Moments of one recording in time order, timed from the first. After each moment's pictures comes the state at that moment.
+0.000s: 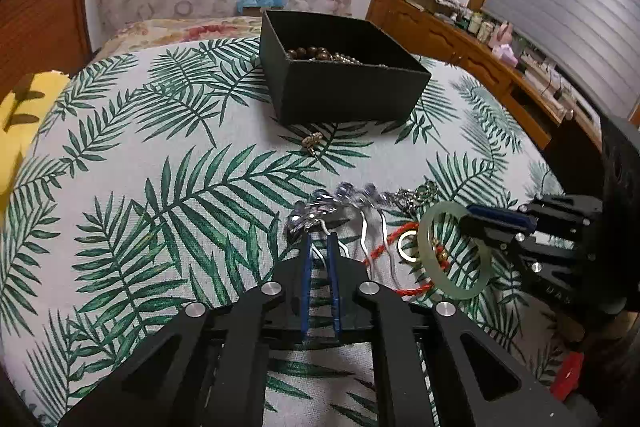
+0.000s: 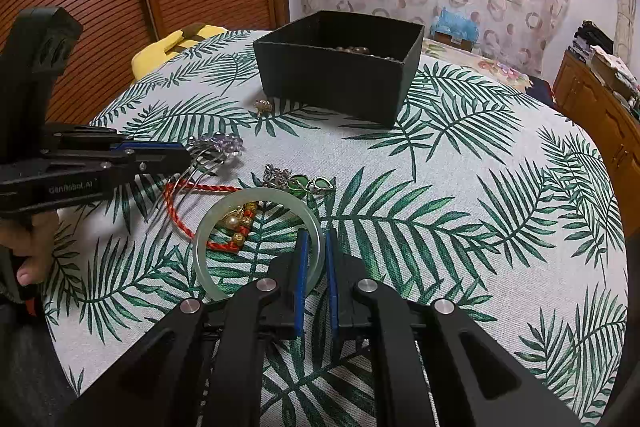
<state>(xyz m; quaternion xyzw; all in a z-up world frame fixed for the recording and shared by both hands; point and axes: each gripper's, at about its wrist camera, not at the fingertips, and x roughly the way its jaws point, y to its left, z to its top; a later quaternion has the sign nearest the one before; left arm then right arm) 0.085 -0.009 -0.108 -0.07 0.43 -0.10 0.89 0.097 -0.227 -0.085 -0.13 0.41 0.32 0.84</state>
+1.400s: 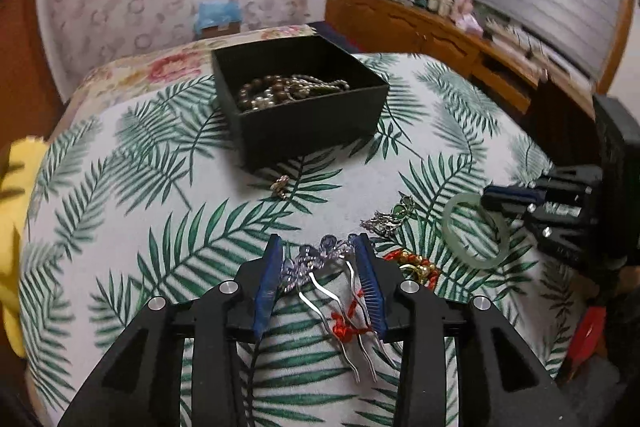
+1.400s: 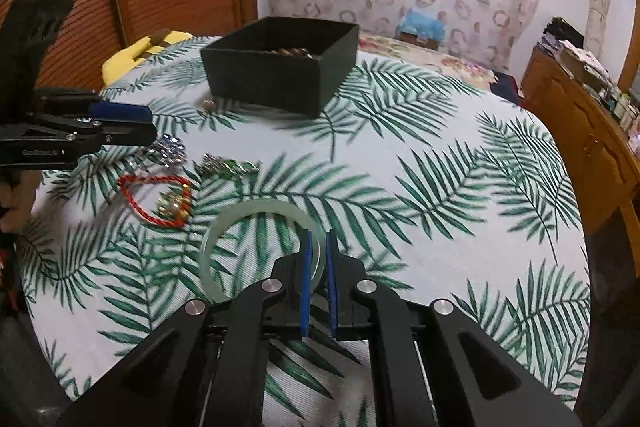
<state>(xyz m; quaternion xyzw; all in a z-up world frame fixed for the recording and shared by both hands) 0.104 -0.030 -0.087 0.03 0.42 -0.16 0.89 0.099 -0.274 -0.077 -0.13 0.41 0.26 0.86</state>
